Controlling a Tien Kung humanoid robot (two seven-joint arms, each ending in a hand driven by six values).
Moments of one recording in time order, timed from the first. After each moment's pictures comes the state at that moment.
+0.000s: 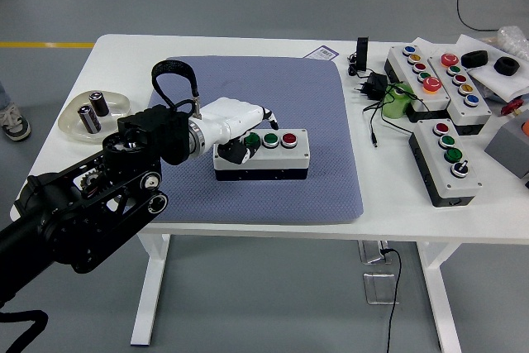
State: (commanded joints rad) left arm -0.76 0.18 -0.81 -1.35 2.04 -0.39 0.31; right arm 0.10 -0.16 0.37 0.21 -0.37 -0.30 -0.01
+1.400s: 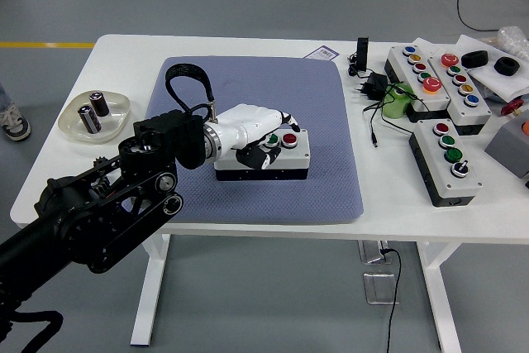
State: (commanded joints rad) left arm -0.78 0.12 -0.79 -1.29 1.96 -0.38 0.29; right arm 0.09 -0.16 0.36 0.21 -0.35 -0.30 -0.01
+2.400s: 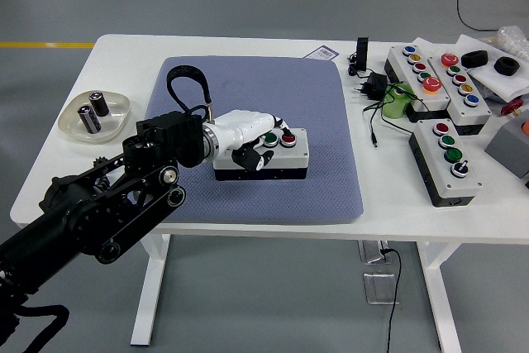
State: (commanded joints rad) left arm -0.77 0.11 -0.86 -1.24 1.93 -0.35 0.27; right arm 0.10 -0.16 0.37 0.21 -0.37 -0.30 -0.01
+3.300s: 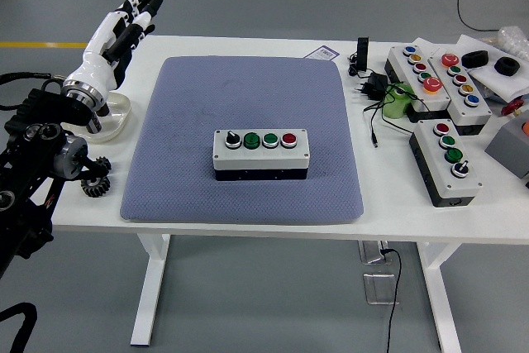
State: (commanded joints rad) left arm -0.60 0.20 -1.33 -1.10 0.99 0.02 0.00; right arm 0.10 -0.16 0.35 0.21 -0.35 -0.30 -0.01
